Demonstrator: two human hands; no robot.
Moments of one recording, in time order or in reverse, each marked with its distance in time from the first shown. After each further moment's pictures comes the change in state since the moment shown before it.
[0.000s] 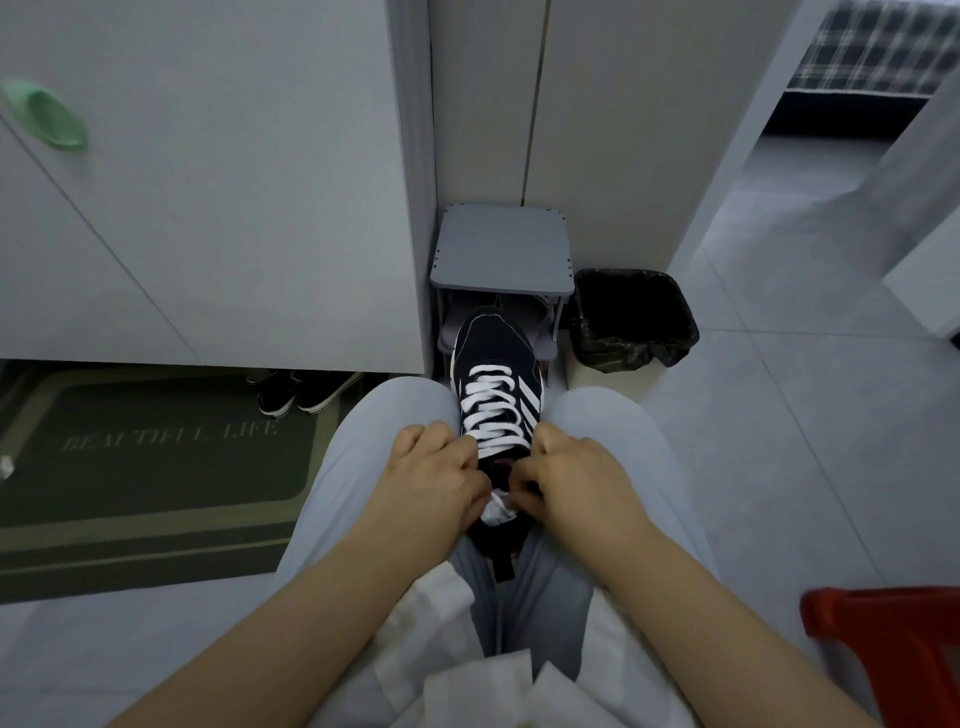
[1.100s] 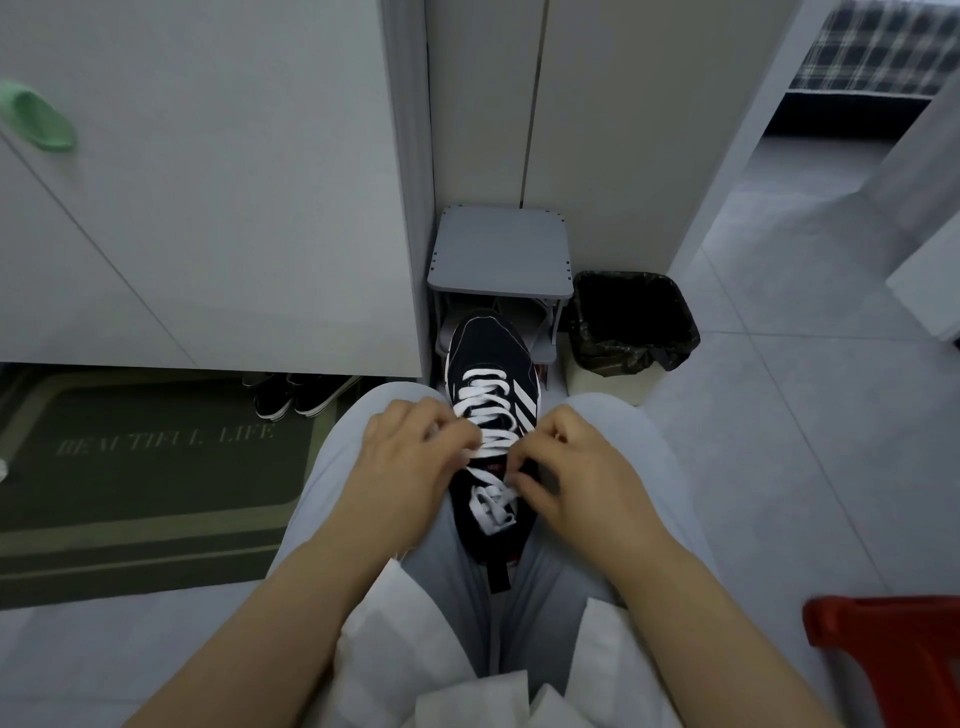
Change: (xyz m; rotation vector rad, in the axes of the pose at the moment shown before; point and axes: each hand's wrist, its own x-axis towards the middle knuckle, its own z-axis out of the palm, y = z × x) left_hand 0.010 -0.018 -0.006 -0.261 0.167 -0.140; right_hand -0.001 0.008 -0.011 0.337 0.022 0.112
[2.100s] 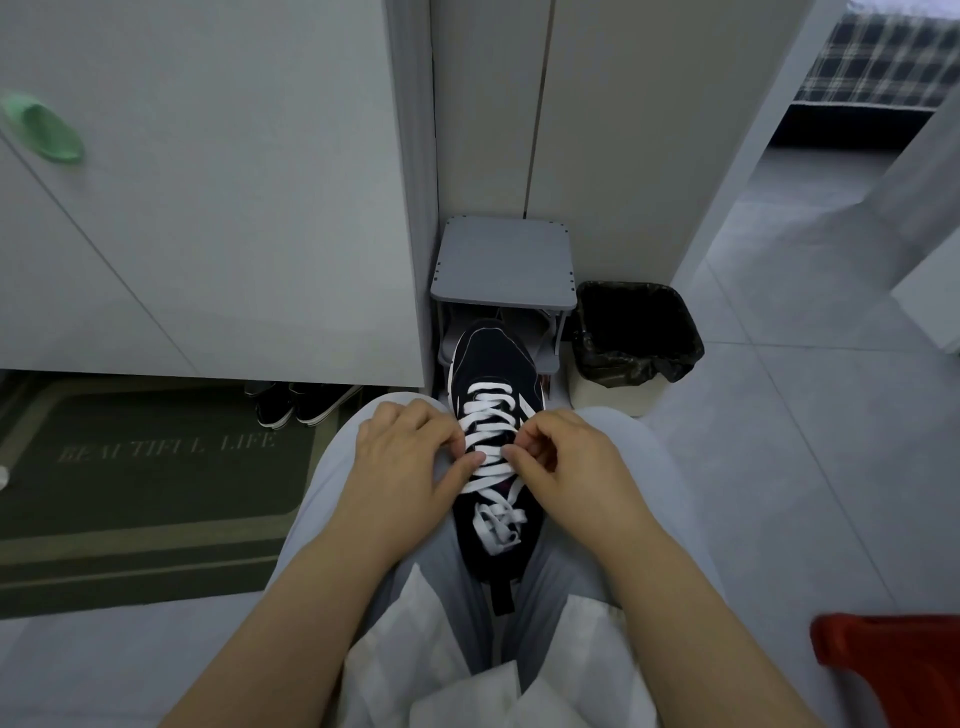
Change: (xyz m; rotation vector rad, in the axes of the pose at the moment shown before) left_hand 0.009 -0.003 0.000 -0.092 -0.089 -0.206; right_hand 0.024 -0.003 0.001 0.222 0.000 0.222
